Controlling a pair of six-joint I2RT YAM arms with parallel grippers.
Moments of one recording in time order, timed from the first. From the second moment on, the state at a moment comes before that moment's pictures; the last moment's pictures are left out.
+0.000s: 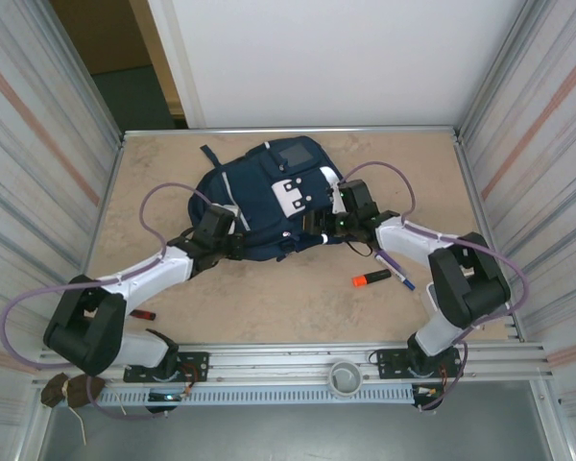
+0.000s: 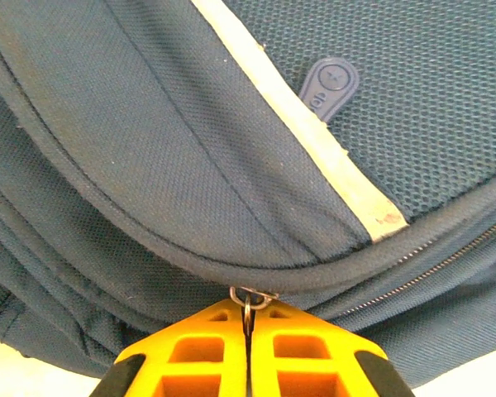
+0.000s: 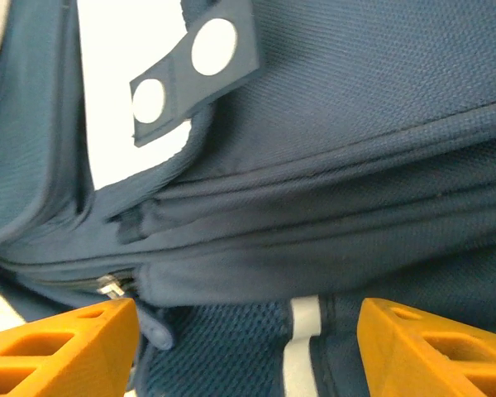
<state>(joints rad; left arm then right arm) -0.53 1.34 0.70 -0.23 -0.10 -0.32 0.49 1.60 0.90 -0.09 -0.29 0.49</state>
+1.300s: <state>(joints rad) -0.65 1.38 0.75 -0.19 0.10 -0.24 0.53 1.65 1.02 -0.12 -0.45 0.69</state>
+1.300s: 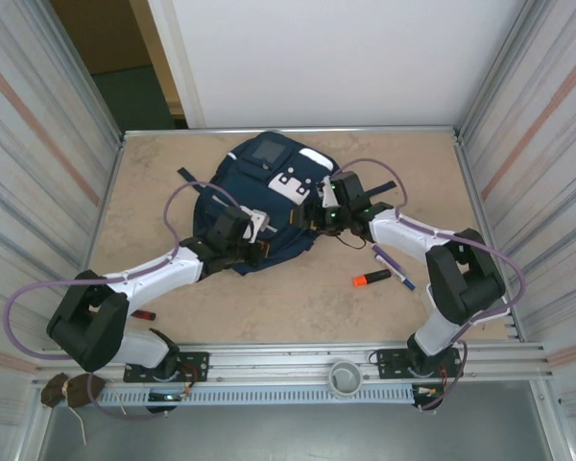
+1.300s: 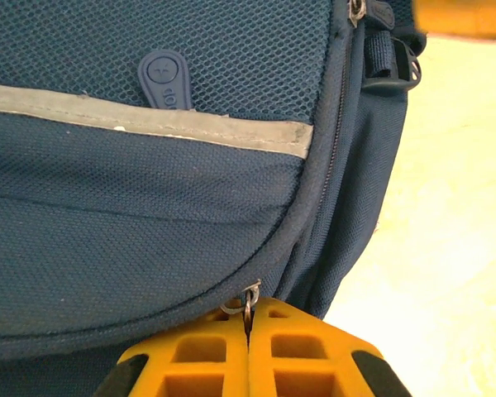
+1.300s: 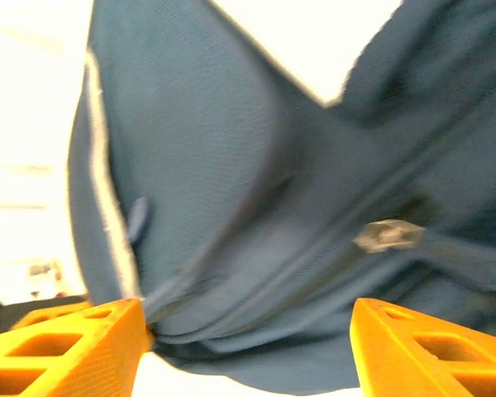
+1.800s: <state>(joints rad) -0.66 1.37 0.74 -0.20 0.05 -0.23 0.56 1.83 1.10 -0.04 -0.53 0.80</state>
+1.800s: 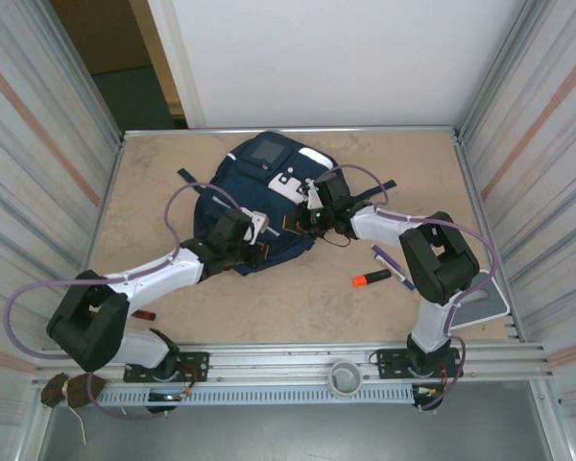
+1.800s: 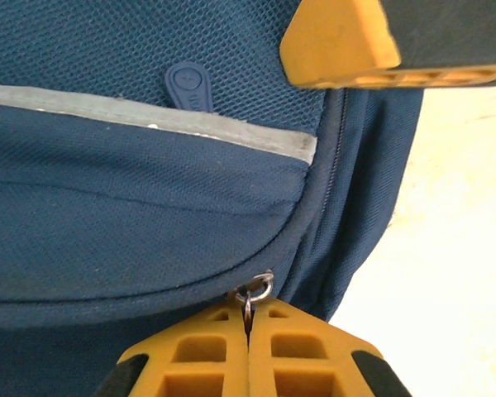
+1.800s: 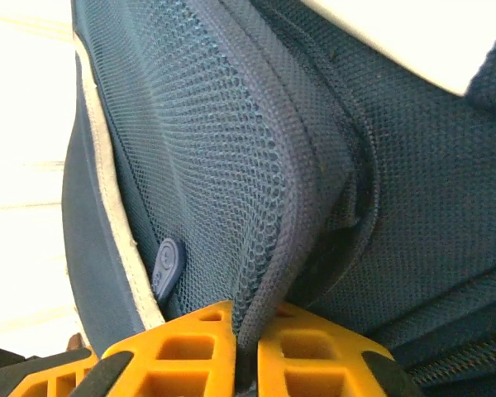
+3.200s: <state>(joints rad) -0.84 1.49 0.89 -0.21 -0.01 -0.26 0.35 1.58 0.94 -0.28 -0.62 0.60</state>
